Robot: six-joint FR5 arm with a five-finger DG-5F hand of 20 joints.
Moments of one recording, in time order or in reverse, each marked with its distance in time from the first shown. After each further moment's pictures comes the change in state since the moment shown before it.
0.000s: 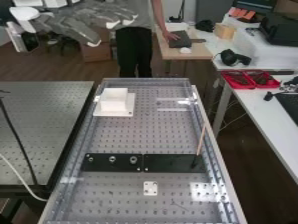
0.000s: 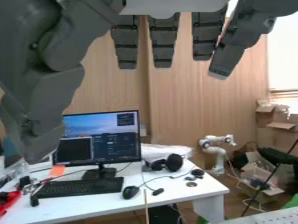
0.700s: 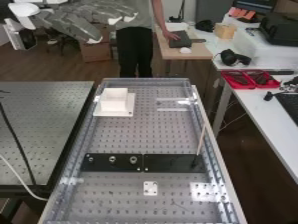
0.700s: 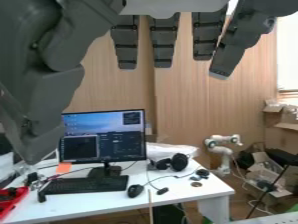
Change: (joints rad) arm -0.022 -0.006 0.021 -0.022 -0.055 -0.006
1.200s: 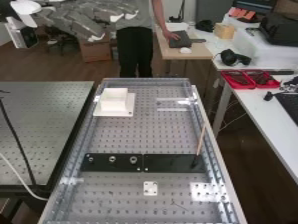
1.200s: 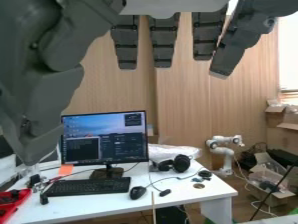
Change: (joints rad) arm 0.007 0.001 0.004 0.000 0.002 0.007
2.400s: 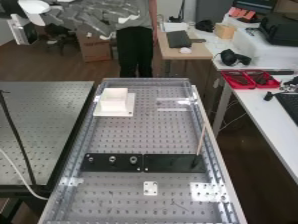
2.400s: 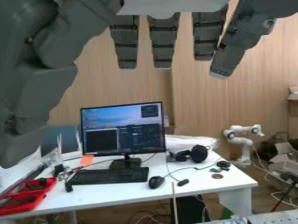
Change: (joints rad) arm -0.014 -0.014 0.040 -0.073 -0.097 0.030
